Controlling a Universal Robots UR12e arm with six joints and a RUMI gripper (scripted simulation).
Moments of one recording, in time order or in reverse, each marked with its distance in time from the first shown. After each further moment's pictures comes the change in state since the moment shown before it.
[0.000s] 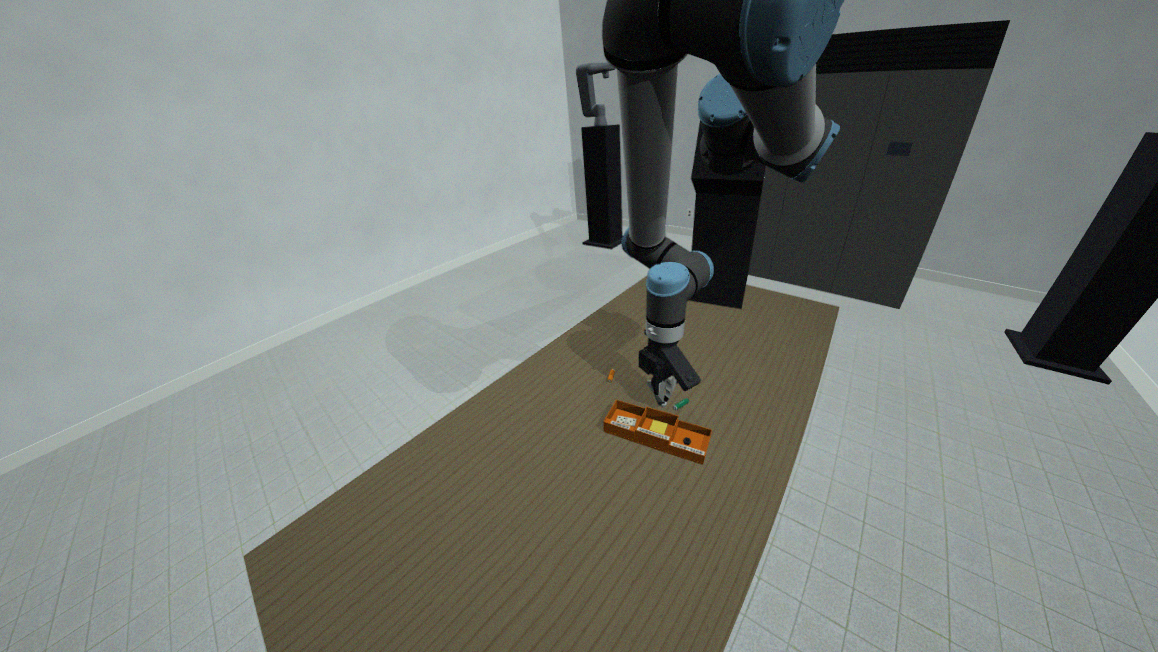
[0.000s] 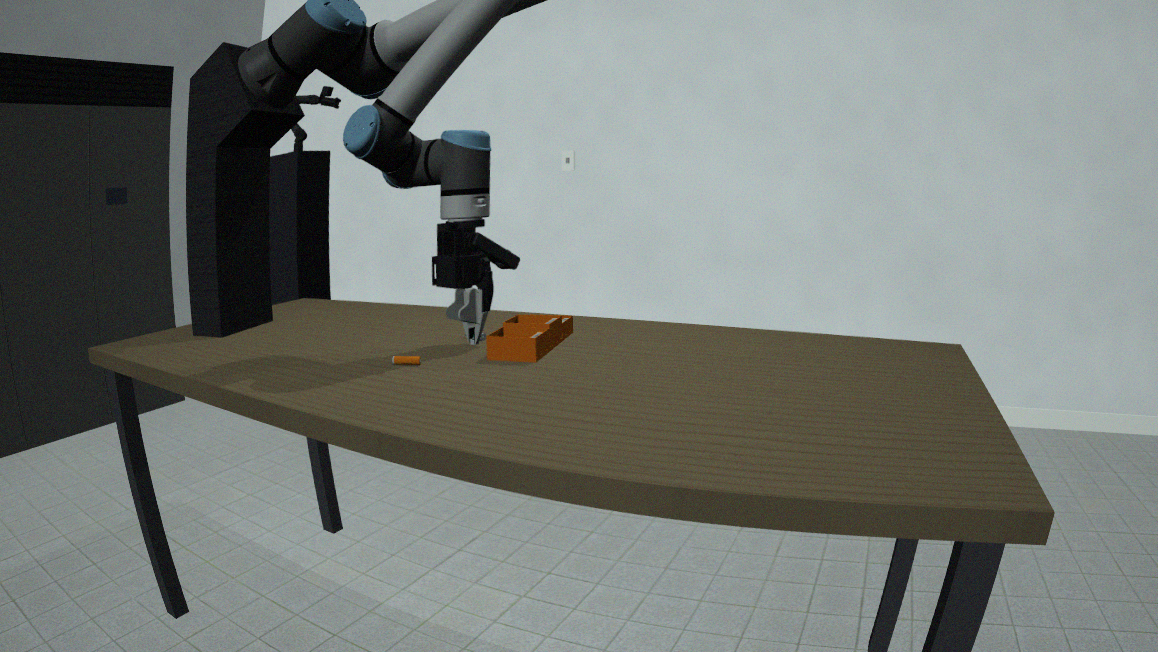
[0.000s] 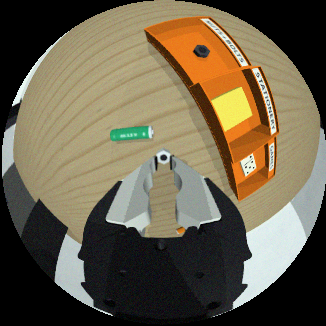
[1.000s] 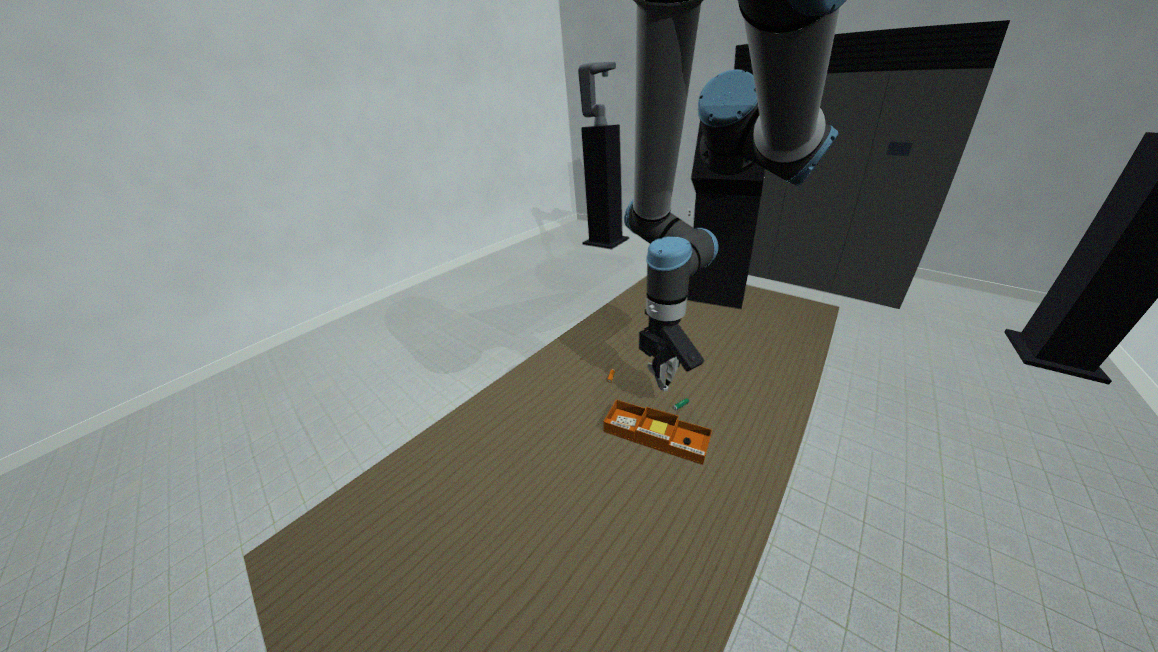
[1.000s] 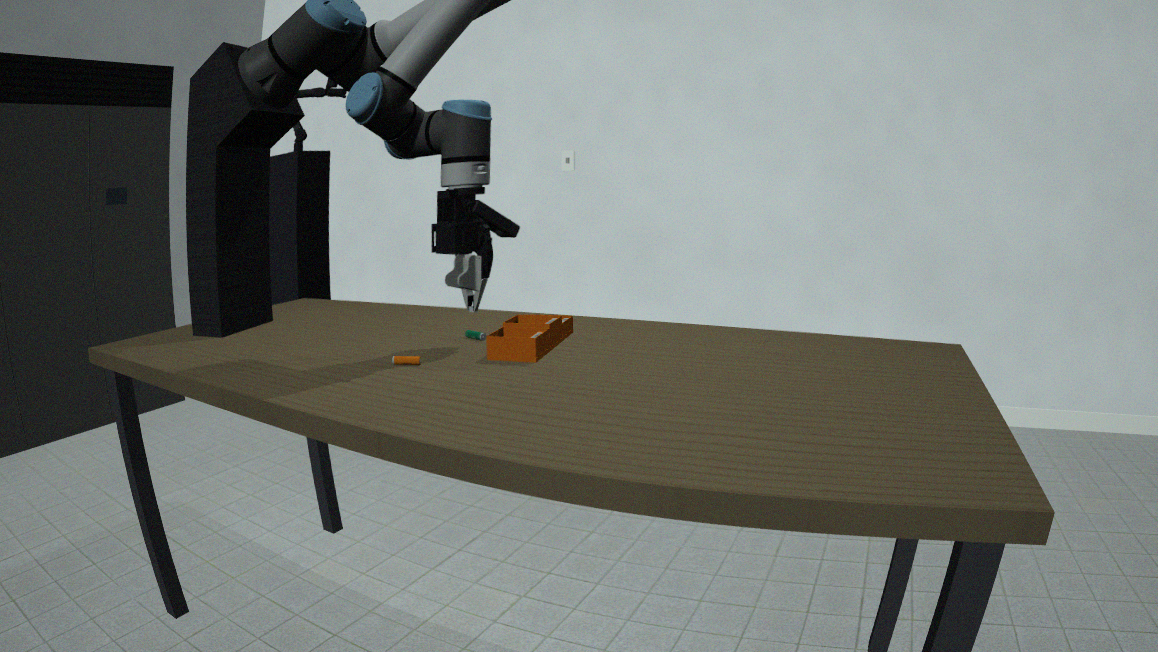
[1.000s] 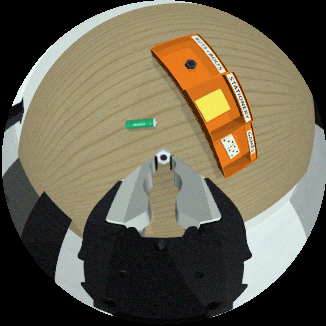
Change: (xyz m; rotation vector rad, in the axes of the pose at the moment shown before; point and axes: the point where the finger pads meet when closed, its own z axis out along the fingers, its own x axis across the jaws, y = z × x) arm 0.000 0.000 -0.059 0.000 0.000 0.000
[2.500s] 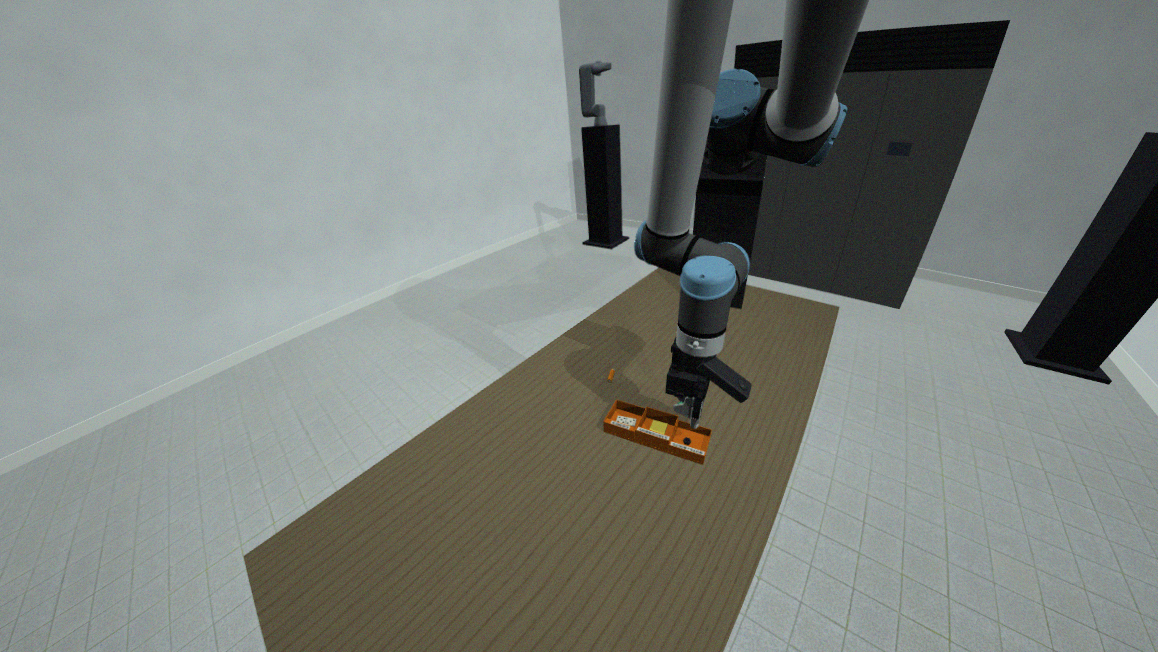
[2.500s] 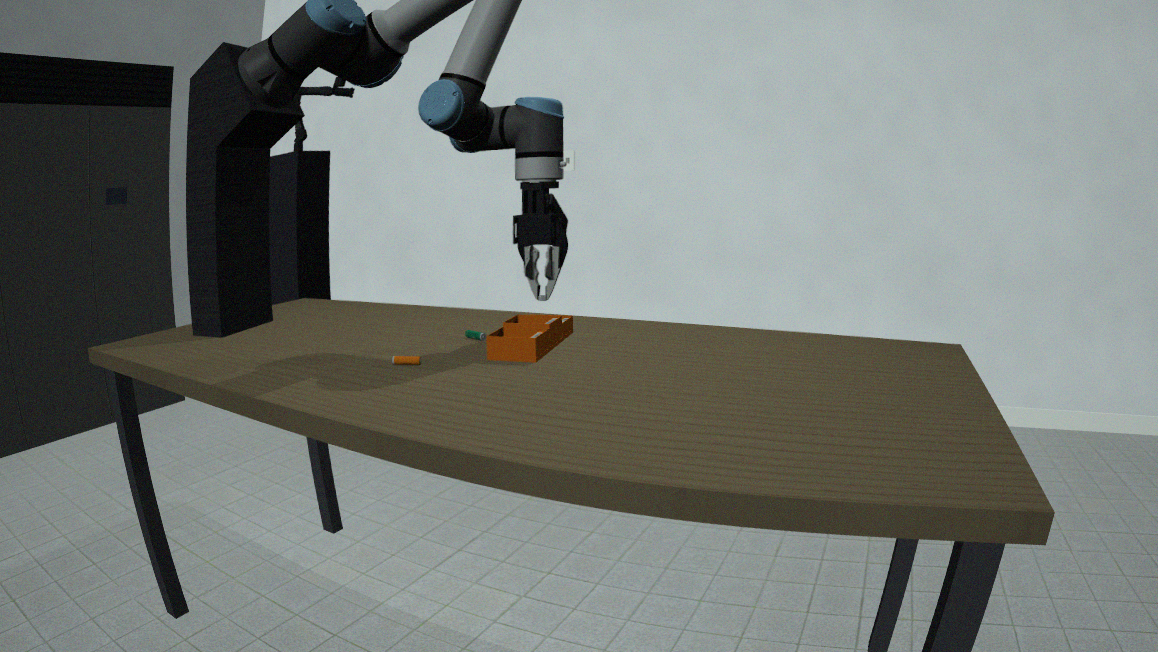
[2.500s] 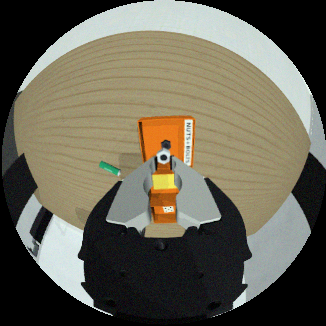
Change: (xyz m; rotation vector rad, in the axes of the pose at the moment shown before) arm 0.040 -0.137 -0.007 0.000 0.000 -0.514
